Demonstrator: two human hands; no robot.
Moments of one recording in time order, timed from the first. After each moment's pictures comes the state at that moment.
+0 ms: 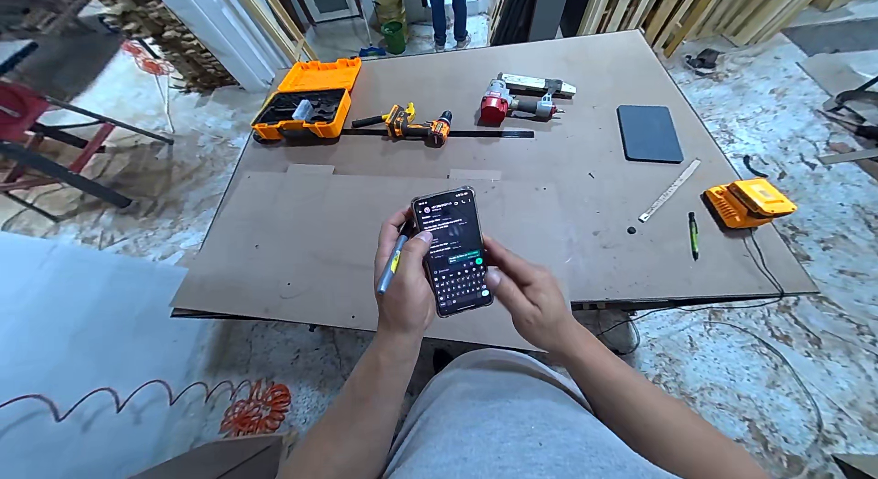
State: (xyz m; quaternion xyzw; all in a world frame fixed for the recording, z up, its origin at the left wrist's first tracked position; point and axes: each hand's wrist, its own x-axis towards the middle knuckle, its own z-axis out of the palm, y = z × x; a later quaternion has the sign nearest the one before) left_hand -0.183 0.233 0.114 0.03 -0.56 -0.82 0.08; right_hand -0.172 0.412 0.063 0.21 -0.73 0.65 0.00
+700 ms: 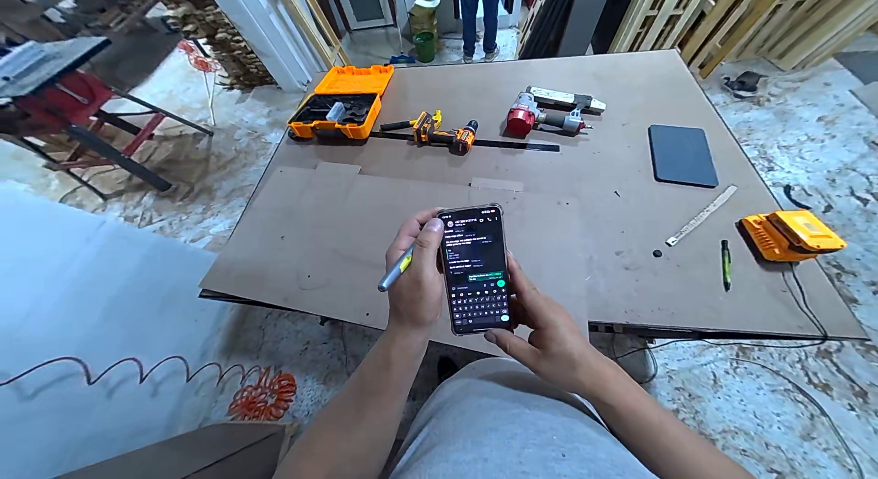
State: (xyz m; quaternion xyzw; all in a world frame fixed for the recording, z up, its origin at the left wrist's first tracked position) left_hand -0.184 0.214 0.127 0.00 -0.63 -0.77 0.11; right_hand -0.155 0.411 0.055 0.25 -0.73 0.62 -0.11
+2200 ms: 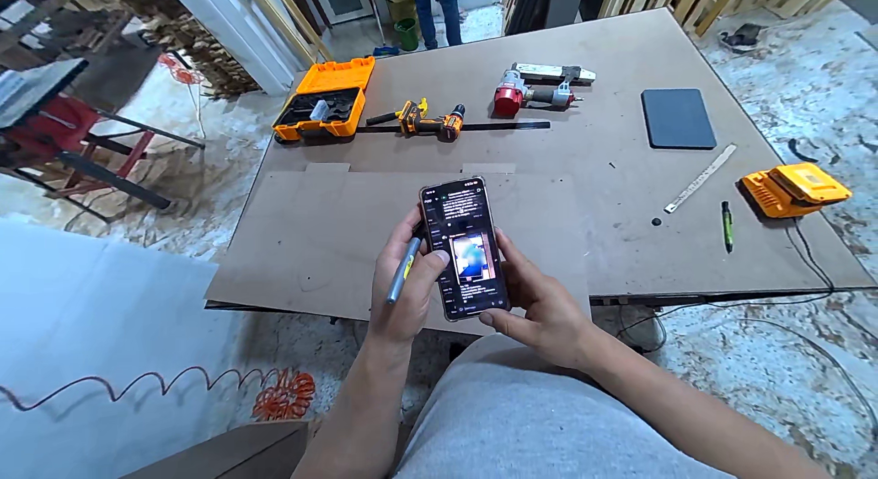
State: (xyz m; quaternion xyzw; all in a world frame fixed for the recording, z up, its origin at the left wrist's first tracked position) left_hand -0.167 0.206 0.121 -0.04 -0.64 -0.77 0.00; right_hand -0.153 0.413 0.067 0.23 -0.67 0.70 -0.11
